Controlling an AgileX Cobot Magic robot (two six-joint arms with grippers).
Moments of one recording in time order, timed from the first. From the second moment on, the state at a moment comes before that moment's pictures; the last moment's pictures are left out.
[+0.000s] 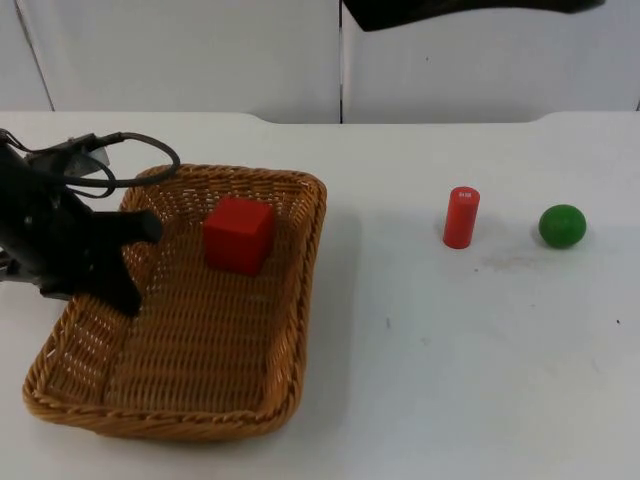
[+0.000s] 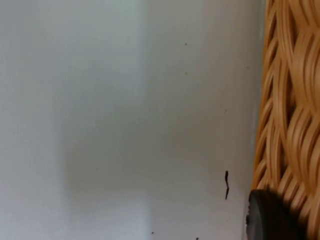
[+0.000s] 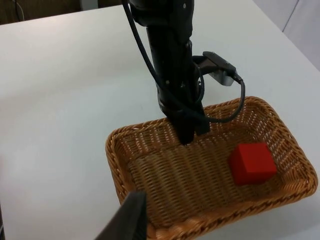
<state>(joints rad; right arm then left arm) 0.86 1.27 -1.18 0.28 0.61 -0.53 0.00 2.07 -1.09 -0.70 0.61 0.57</state>
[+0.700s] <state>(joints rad) 0.86 1.27 -1.18 0.29 0.61 -0.53 0.00 2.06 -1.09 -0.70 0.63 0.57</state>
